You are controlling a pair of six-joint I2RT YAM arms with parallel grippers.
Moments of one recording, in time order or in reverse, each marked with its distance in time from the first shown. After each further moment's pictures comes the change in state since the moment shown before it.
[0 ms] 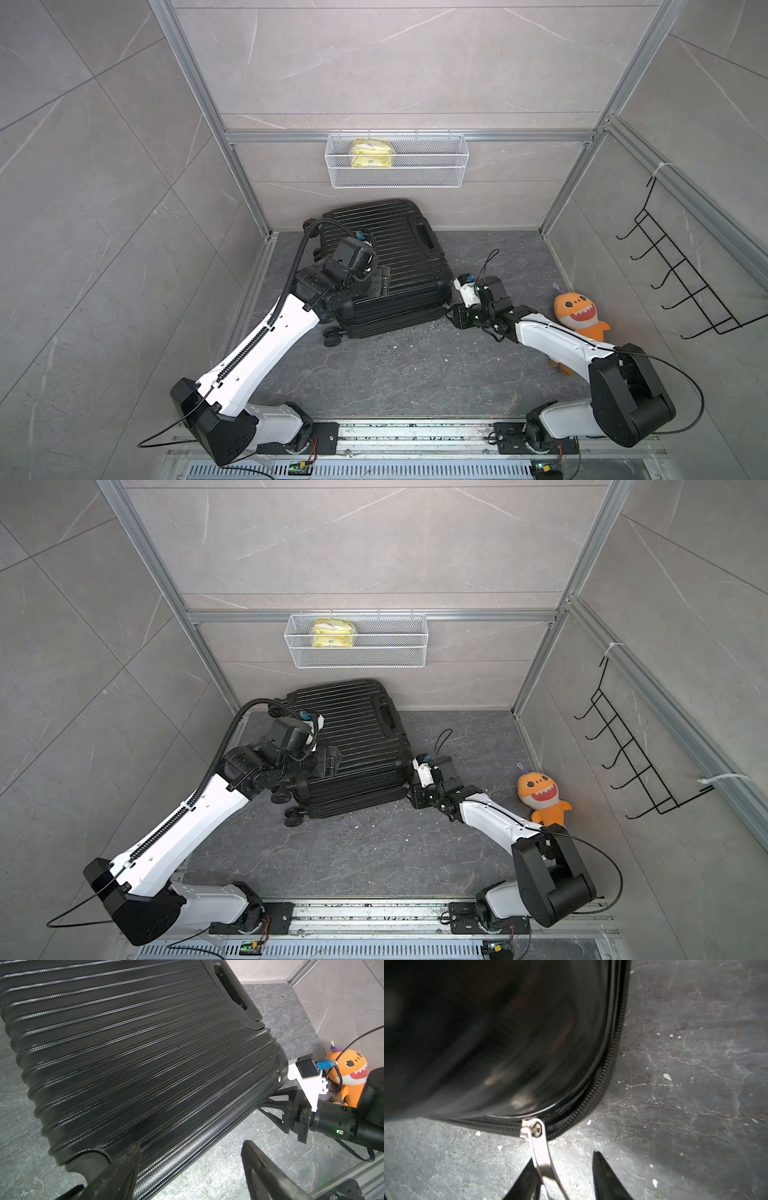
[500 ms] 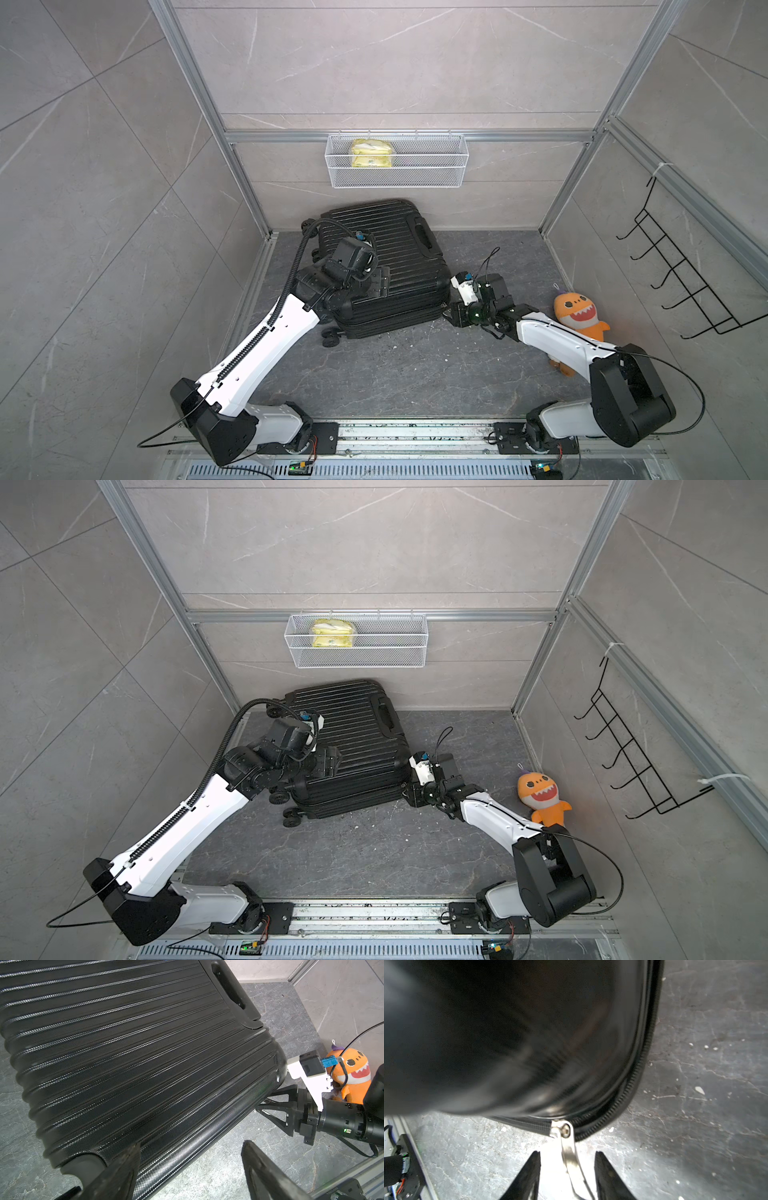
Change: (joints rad) left arm 0.000 0.000 0.000 -0.004 0.000 0.002; right arm -0.007 -0.007 0.022 0.016 -0.114 -0.002
